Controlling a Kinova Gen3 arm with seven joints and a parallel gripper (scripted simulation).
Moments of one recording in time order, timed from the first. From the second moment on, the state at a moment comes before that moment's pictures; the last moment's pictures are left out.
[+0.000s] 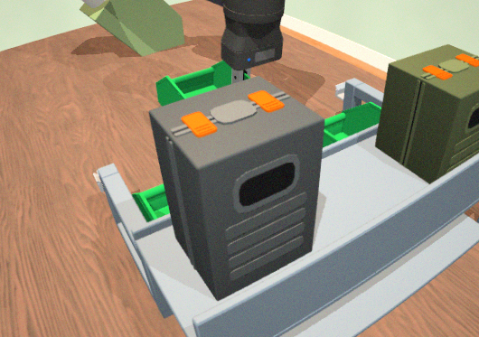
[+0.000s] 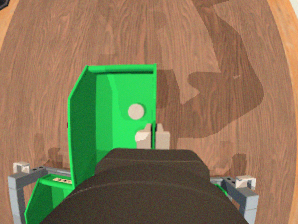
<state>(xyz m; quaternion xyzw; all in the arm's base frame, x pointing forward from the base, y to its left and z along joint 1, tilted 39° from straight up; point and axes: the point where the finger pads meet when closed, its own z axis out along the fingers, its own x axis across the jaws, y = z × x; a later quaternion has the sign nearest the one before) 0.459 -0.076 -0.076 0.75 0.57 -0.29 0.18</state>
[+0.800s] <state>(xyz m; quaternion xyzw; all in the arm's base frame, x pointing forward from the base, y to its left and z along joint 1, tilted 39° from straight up) 0.472 -0.078 -0.075 0.75 0.57 -0.29 0.18</state>
